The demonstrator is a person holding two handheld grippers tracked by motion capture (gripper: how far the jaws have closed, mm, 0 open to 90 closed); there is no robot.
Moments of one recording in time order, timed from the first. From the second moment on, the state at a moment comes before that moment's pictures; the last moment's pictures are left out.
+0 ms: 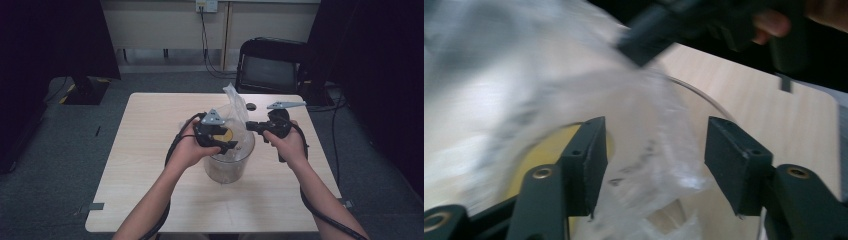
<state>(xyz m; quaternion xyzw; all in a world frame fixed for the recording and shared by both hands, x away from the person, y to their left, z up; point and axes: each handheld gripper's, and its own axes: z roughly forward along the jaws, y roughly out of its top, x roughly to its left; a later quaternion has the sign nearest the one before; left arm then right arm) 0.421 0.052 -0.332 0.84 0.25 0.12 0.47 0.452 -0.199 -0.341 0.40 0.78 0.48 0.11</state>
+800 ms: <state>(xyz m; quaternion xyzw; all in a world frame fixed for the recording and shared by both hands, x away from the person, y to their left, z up) 0.428 0.101 -0.343 0.81 0.34 0.16 0.45 0.422 -0.221 -0.354 0.40 0.78 0.47 0.10</state>
